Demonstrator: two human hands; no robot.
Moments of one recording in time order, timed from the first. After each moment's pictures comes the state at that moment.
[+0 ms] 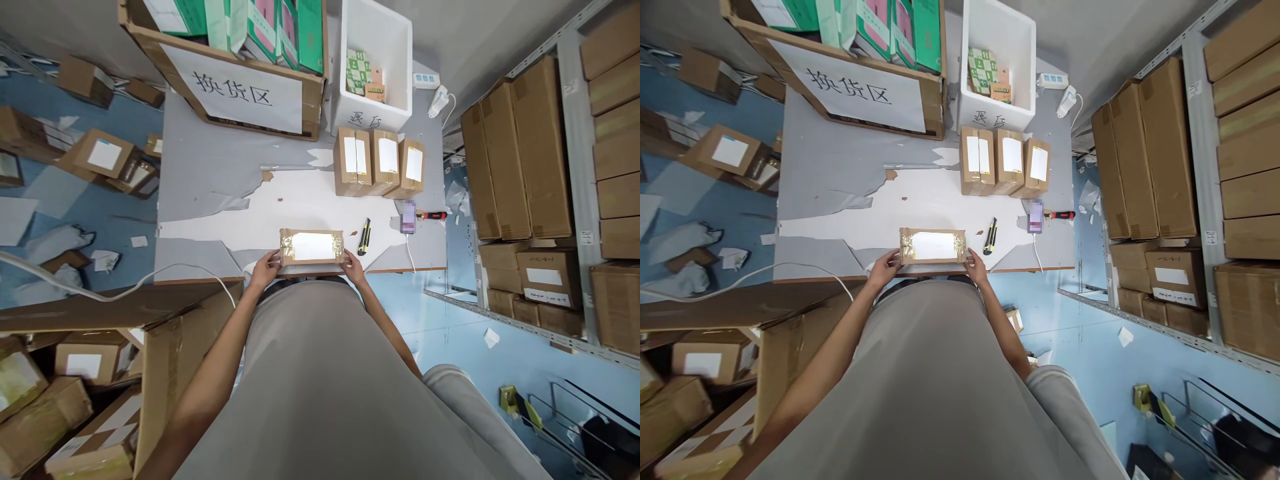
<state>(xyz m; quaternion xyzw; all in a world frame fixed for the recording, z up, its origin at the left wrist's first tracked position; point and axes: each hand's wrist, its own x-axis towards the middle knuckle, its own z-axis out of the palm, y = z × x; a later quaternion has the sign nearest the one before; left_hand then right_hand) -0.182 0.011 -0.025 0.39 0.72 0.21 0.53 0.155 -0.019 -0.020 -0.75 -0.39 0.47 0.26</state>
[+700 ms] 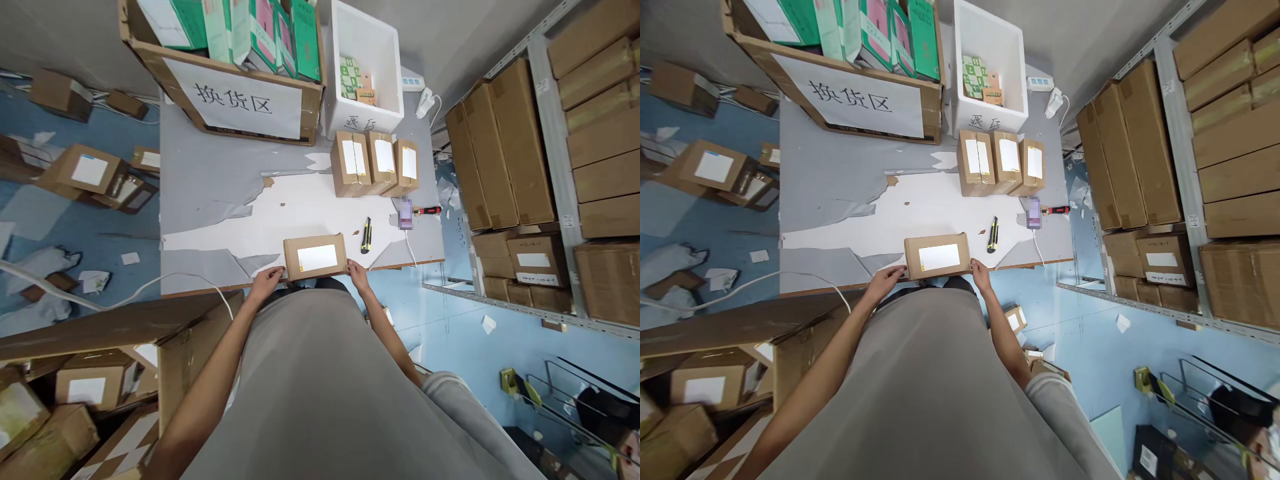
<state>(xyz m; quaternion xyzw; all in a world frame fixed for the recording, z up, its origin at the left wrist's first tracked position) -0.217 -0.003 -0.017 0.43 0.67 0.18 0.58 0.123 -0.054 -0.007 -0.75 -0.41 0.43 0.30</state>
